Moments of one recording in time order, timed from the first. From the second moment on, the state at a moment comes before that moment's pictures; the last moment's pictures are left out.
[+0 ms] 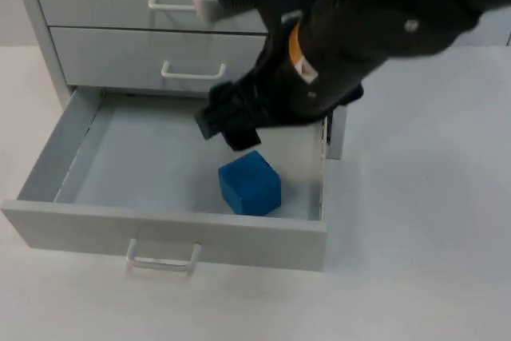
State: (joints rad) right arm 0.89 1.92 -1.31 -0.66 0.47 0.81; left arm 0.15 0.85 -0.76 -0.23 0.73 0.27
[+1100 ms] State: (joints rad) right arm 0.85 1.61 -1.00 -0.45 0.61 0.65; left arm 0.15 0.85 -0.76 -0.25 0.73 0.27
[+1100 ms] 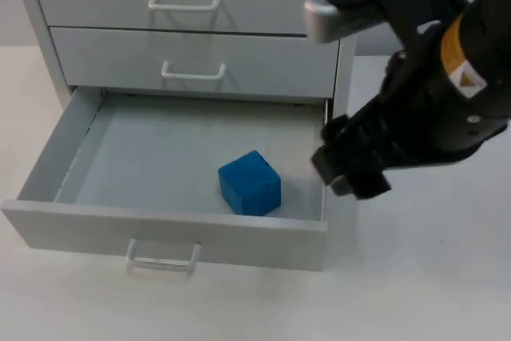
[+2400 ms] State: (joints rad) right arm 0.27 1.11 -0.82 -0.26 0.75 0.39; left arm 0.15 0.85 -0.76 -0.27 0.74 0.27
